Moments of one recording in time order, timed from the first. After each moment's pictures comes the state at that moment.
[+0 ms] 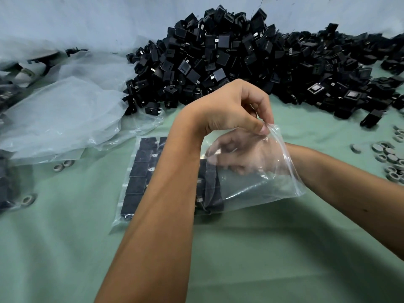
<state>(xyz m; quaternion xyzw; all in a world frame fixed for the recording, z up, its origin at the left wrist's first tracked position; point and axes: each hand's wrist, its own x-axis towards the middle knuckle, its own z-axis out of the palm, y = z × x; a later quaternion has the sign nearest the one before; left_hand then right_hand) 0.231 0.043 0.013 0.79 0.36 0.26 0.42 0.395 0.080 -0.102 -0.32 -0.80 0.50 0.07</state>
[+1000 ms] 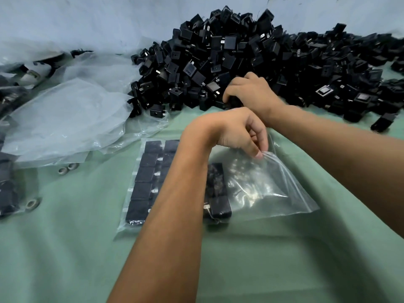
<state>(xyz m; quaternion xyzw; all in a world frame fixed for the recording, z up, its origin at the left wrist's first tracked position) 0.232 0.048 -0.003 0.79 0.45 0.10 0.41 0.362 0.151 -0.029 -0.43 -0.90 -0.05 0.11</state>
